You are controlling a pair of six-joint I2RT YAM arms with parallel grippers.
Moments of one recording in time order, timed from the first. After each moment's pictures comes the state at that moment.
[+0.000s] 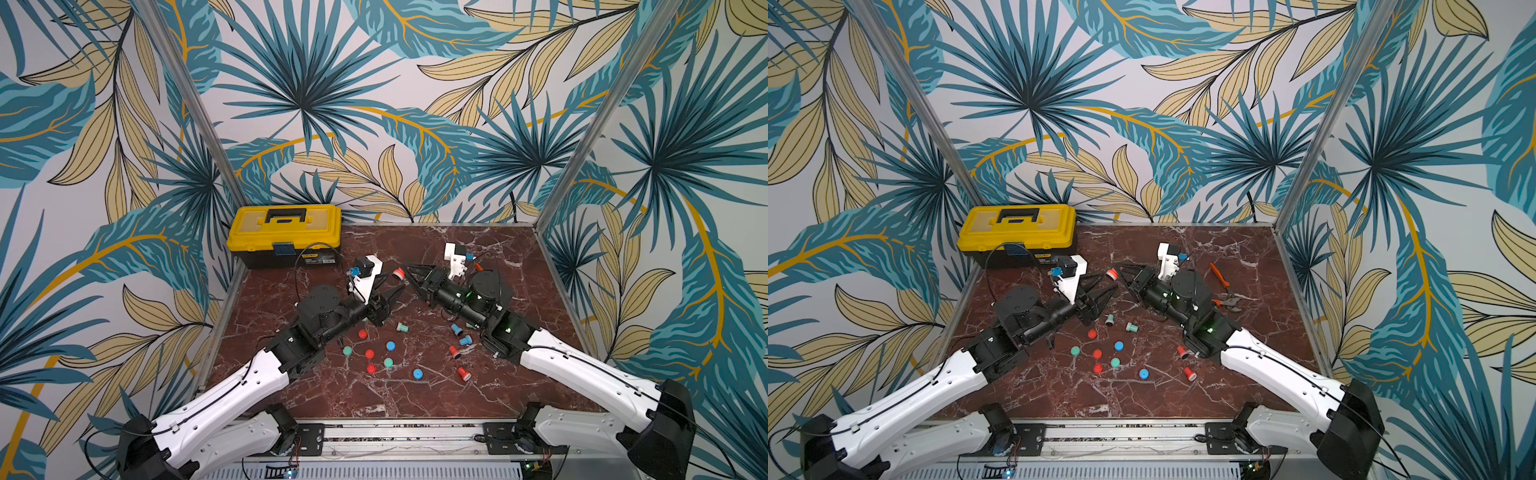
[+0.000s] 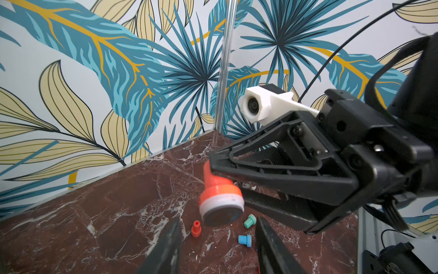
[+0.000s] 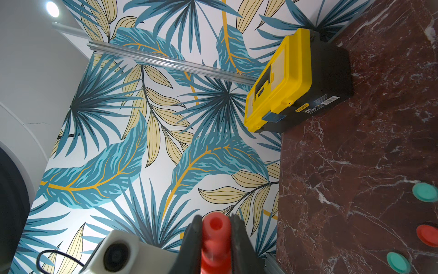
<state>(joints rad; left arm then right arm) -0.77 0.98 0.82 0.13 0.08 -0.15 0.78 1.17 0.92 0.28 -0.06 1.34</state>
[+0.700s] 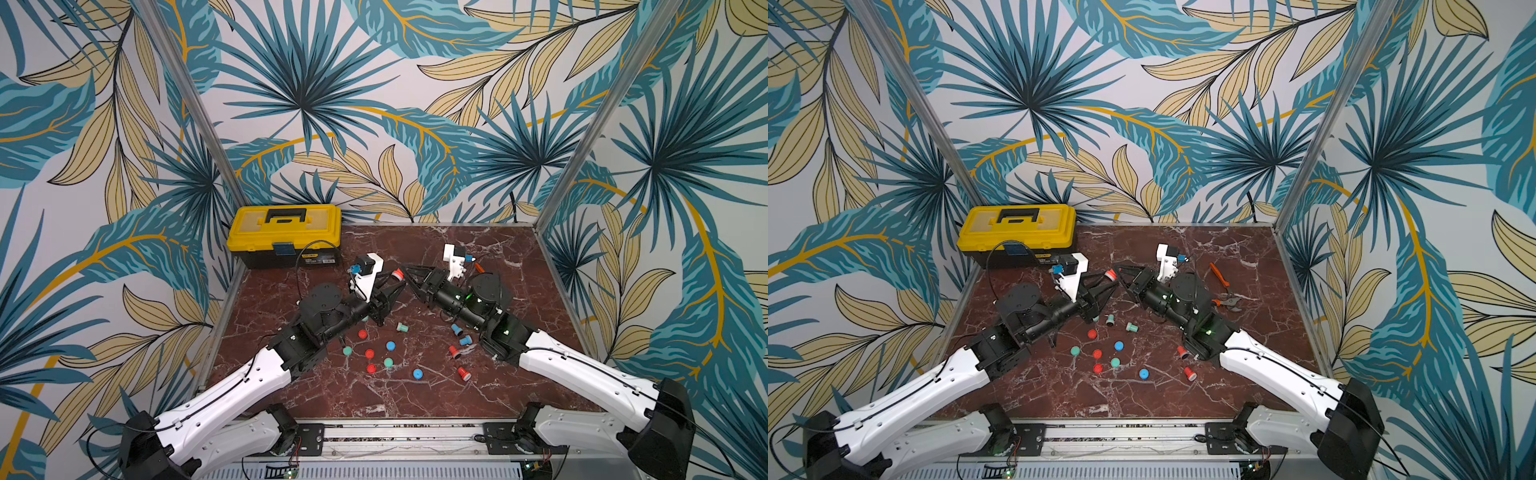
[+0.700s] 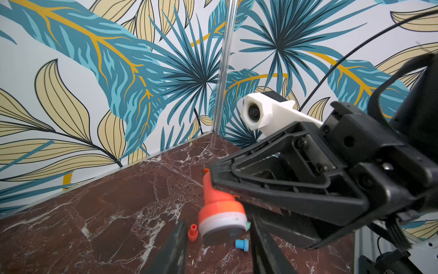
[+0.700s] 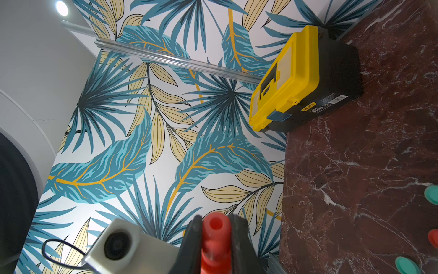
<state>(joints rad) -0.77 1.00 0.84 0.15 0.09 -0.17 0.79 1.17 0.90 0.33 -0.06 1.34</state>
